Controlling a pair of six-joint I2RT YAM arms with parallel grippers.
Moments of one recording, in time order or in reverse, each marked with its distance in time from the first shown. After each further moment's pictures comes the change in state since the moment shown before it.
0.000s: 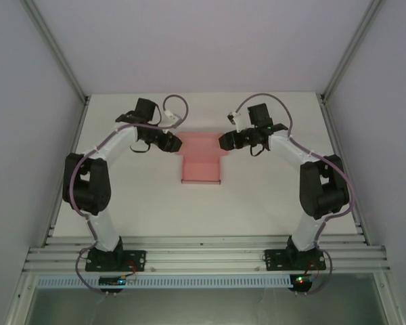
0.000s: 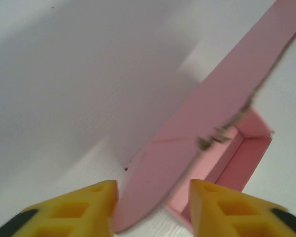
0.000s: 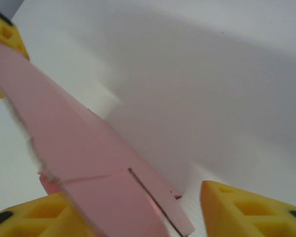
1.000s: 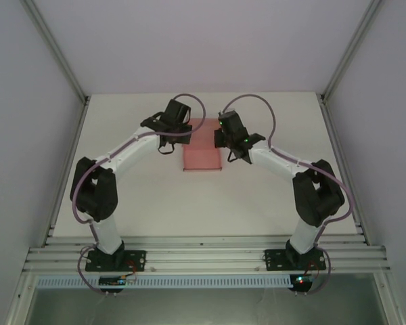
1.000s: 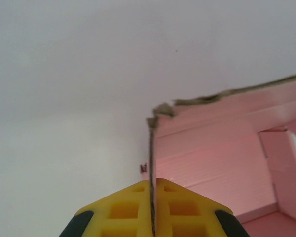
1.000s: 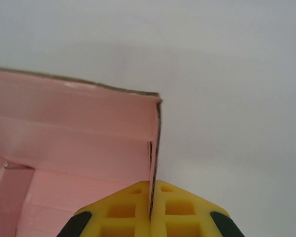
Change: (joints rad) left arm -0.274 -0.035 0.040 0.127 -0.740 -0.645; right arm 0.266 -0.034 -0.058 0.233 0.779 0.367
